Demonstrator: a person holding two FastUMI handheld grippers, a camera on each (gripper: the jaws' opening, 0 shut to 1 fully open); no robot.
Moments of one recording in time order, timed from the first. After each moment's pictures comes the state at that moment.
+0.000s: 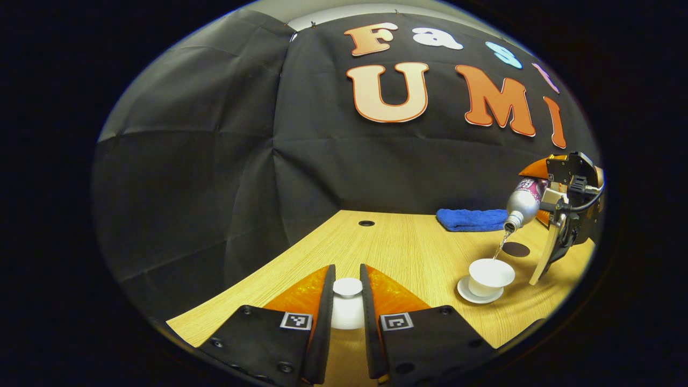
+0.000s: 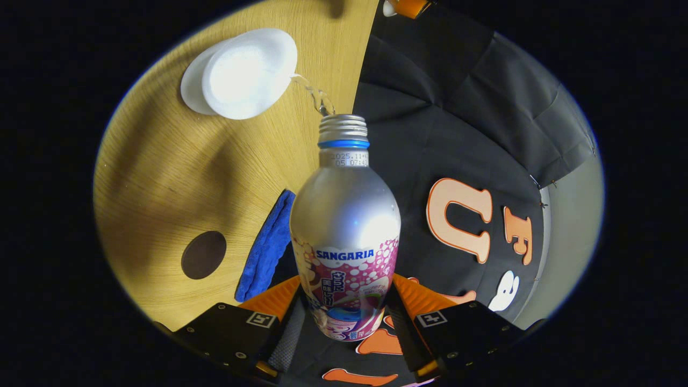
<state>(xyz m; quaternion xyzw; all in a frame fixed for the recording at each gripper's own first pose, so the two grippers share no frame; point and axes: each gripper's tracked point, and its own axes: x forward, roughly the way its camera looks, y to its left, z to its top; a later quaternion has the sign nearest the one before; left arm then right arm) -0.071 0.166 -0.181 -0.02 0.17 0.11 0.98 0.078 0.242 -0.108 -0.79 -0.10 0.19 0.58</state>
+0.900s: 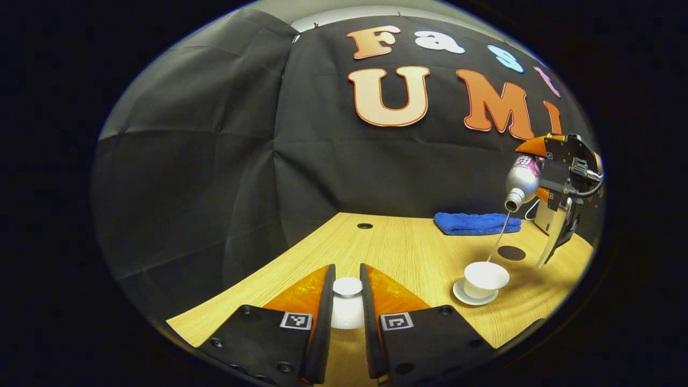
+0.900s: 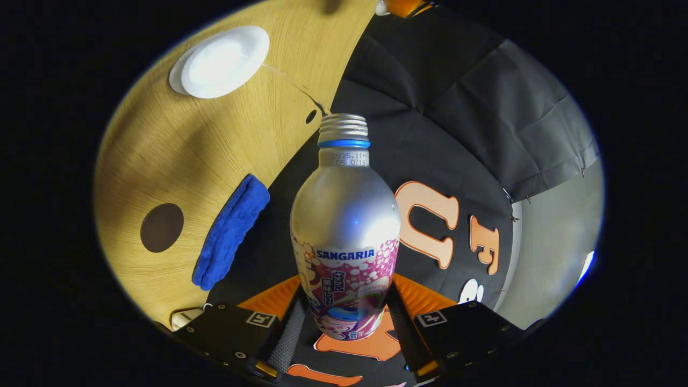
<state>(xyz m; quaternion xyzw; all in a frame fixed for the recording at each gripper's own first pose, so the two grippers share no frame) -0.077 0.169 -0.180 -0.03 0.16 0.11 0.98 0.082 0.247 -0.059 -0.81 -0.16 0.15 0.55</state>
